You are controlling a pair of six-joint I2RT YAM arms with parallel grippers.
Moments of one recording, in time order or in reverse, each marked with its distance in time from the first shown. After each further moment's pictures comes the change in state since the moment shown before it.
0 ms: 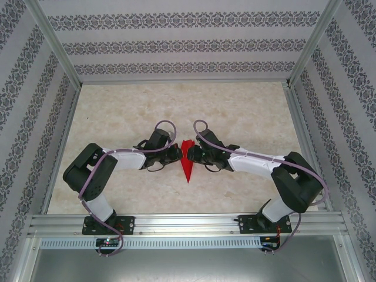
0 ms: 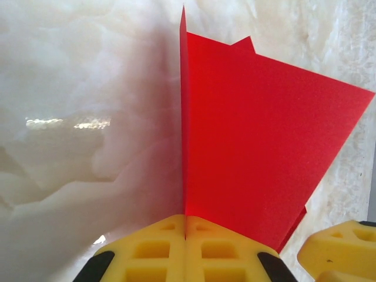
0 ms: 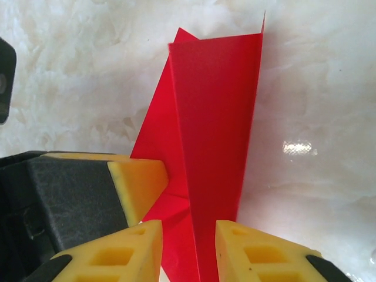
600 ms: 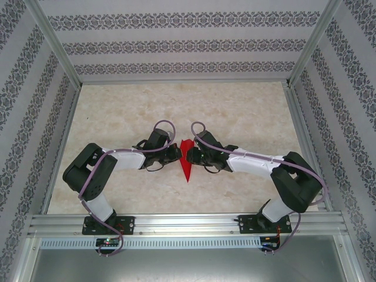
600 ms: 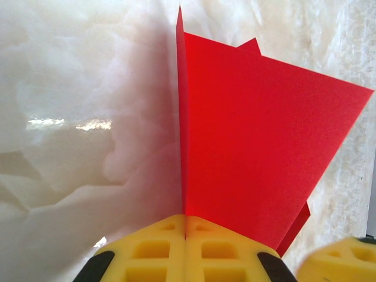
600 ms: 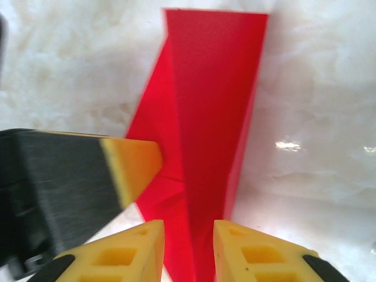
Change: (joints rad) left arm 0.008 0.000 -0.003 0.003 0.001 0.000; right arm 0.026 -0.016 0.006 -0.024 0.004 -0.034
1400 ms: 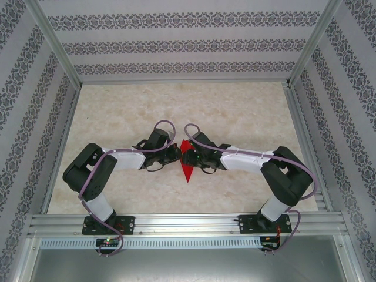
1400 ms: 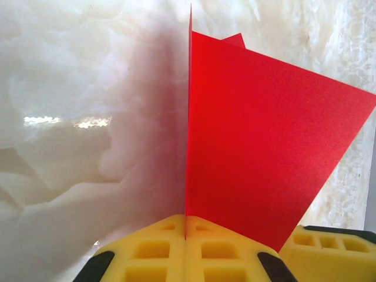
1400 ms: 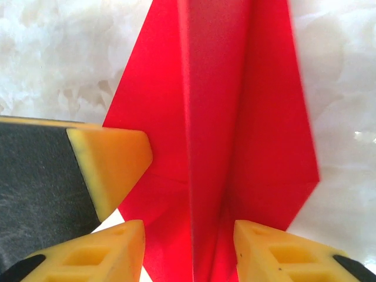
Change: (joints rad) left arm 0.000 0.000 0.000 0.000 0.011 0.000; right arm 0.026 0.108 0.054 -0.048 -0.013 -0.002
